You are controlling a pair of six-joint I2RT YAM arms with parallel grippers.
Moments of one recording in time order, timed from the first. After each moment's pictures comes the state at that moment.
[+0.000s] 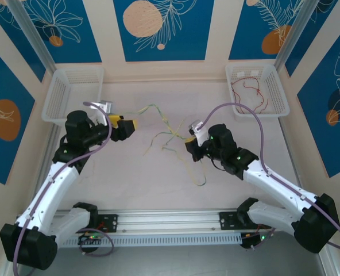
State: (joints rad) left arm -0.22 0.94 0.81 -0.12 0.60 -0.38; right arm 0.65 1.01 0.70 -0.22 -0.13 0.05
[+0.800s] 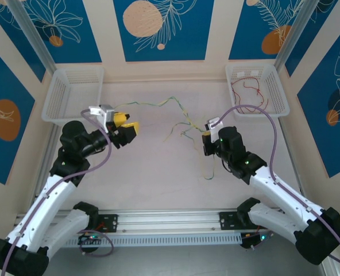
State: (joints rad) left arm -0.37 0.81 0.80 0.00 0.56 -0.25; right arm 0.57 0.92 0.67 -0.28 0.13 0.07
